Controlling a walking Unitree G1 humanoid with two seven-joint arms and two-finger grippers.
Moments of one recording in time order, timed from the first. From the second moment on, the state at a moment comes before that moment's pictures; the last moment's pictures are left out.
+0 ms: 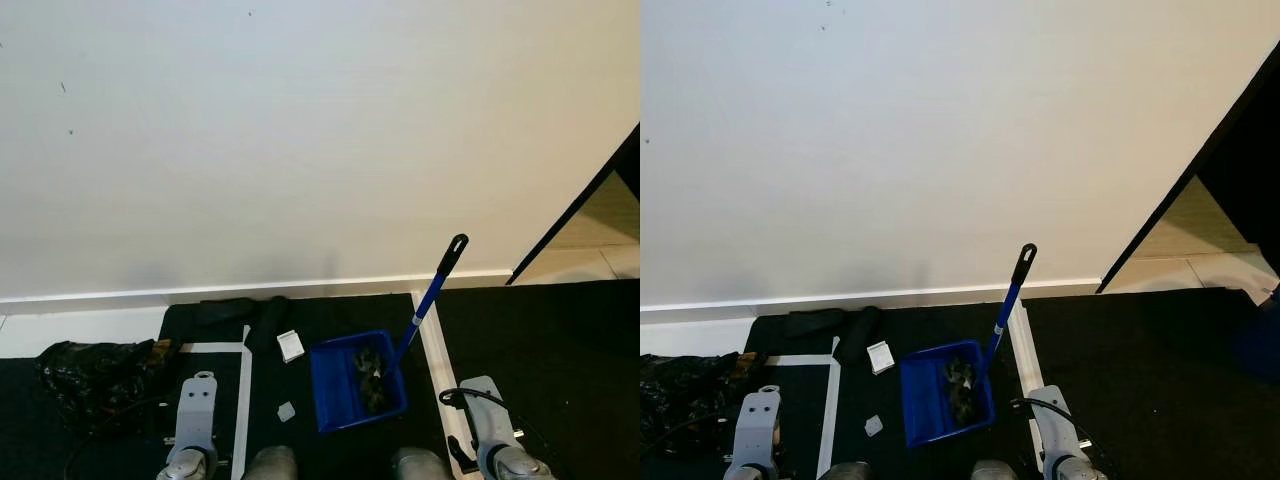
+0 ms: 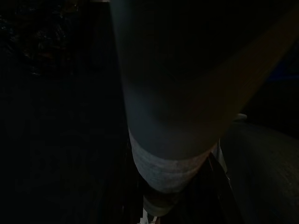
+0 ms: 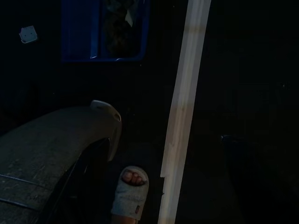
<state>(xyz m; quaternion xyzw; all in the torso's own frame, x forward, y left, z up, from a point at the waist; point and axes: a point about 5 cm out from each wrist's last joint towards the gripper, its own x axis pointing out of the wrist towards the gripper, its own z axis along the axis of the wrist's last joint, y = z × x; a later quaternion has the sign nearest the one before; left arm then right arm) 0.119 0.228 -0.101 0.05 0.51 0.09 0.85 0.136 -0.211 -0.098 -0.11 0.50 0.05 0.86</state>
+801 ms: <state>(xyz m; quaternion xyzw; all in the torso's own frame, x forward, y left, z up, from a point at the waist) 0.119 0.227 -0.101 0.04 0.51 0.09 0.85 0.123 -0.209 -0.102 -0.10 0.50 0.05 0.86</state>
